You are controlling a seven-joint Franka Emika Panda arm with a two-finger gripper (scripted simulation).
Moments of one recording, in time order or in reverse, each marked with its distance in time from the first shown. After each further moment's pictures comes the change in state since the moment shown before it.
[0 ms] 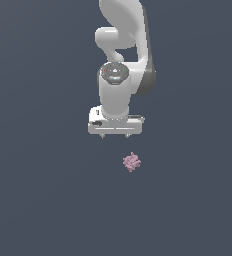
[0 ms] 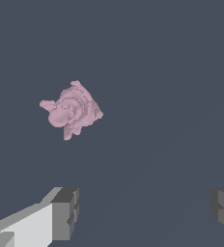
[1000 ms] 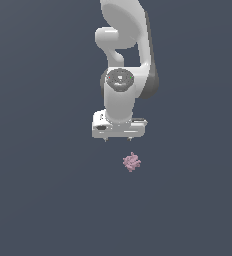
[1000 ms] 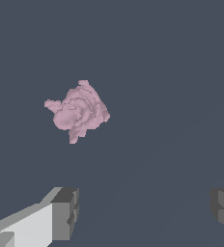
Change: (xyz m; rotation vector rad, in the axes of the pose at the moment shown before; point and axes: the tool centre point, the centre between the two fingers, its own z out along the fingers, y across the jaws) arm 0.006 -0.011 0.011 -0.003 -0.012 -0.027
